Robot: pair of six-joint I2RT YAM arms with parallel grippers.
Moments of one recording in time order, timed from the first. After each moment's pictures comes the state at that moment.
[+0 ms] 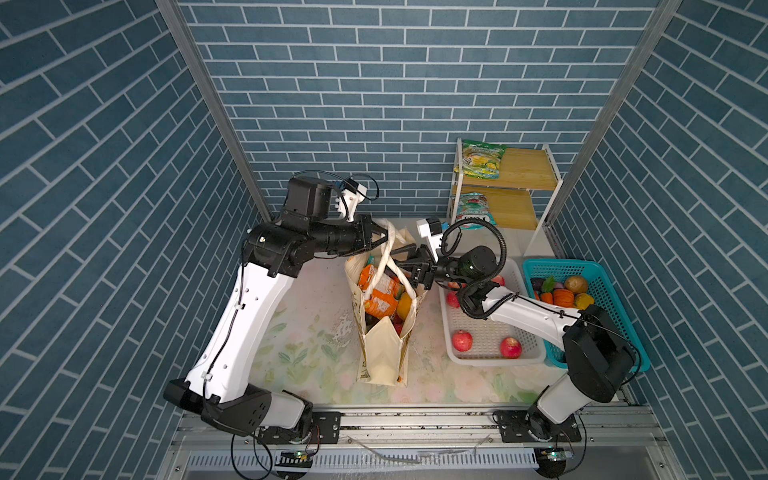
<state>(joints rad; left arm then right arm) -0.40 1.41 1.88 -1.03 0.58 -0.60 0.78 1.61 1.06 1.04 -0.89 0.81</state>
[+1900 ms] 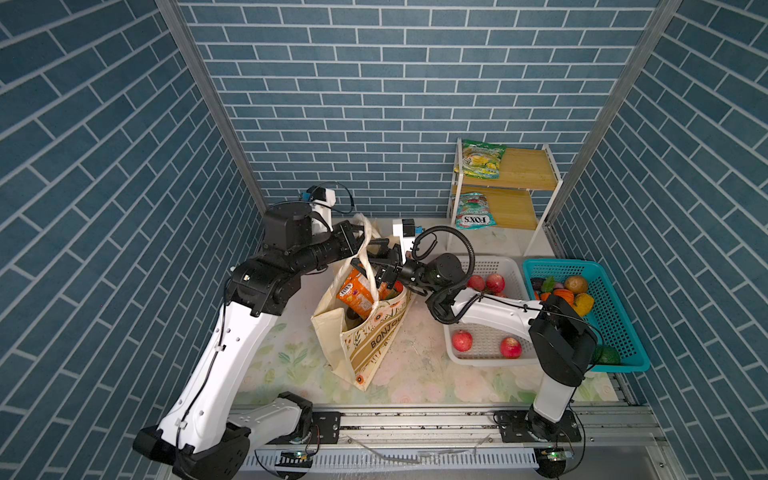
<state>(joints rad) -0.39 1.17 1.55 -0.73 0.31 -0.68 0.95 1.80 1.22 1.11 -0.54 0.70</state>
